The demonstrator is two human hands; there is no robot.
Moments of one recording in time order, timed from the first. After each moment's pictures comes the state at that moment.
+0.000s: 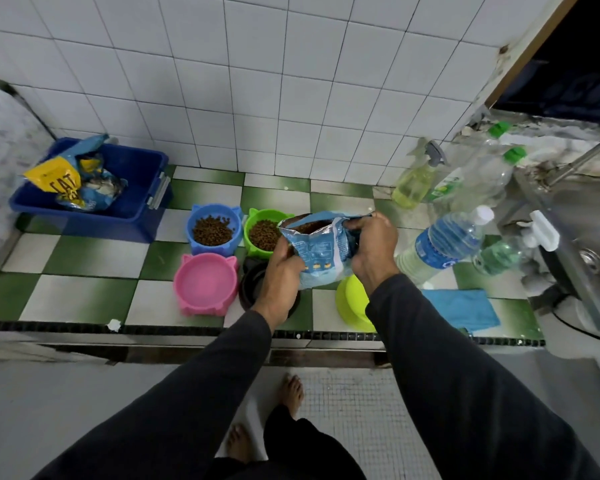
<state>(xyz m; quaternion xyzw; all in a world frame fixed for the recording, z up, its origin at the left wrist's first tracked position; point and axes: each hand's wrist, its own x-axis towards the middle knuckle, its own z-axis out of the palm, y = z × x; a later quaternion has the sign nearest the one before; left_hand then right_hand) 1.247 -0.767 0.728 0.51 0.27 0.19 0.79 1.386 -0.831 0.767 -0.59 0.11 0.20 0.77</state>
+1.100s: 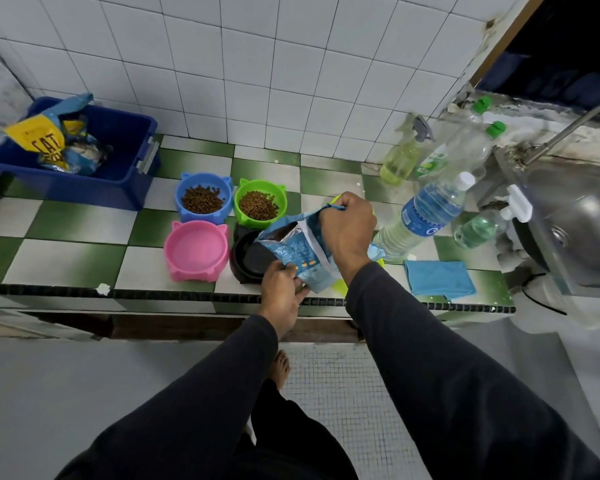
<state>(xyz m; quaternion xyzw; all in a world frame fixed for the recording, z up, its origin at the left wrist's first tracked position) 1.214 -0.830 0.687 0.29 0.44 0.13 0.84 1.321 -0.851 0.775 -0.87 -0.09 0.03 0.48</state>
